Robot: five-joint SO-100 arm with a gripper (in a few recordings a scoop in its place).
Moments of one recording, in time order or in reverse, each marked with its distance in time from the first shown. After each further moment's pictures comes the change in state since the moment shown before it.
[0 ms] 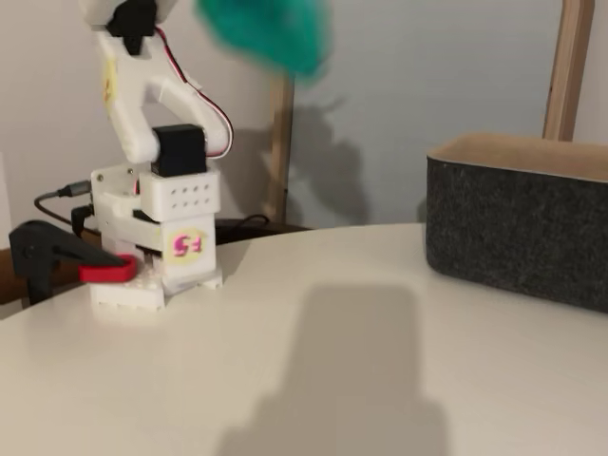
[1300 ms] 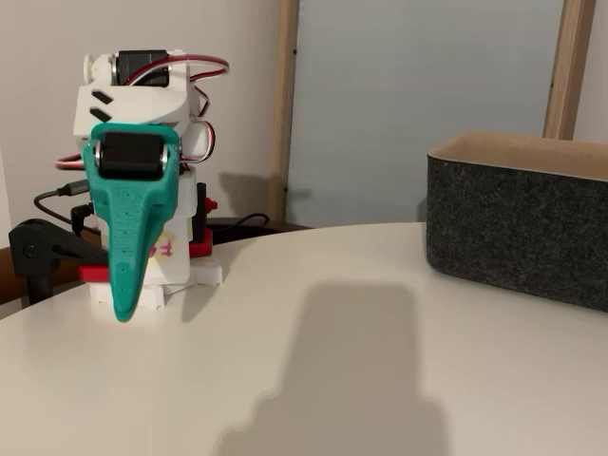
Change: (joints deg) arm 21.7 42.4 48.4 2.5 4.8
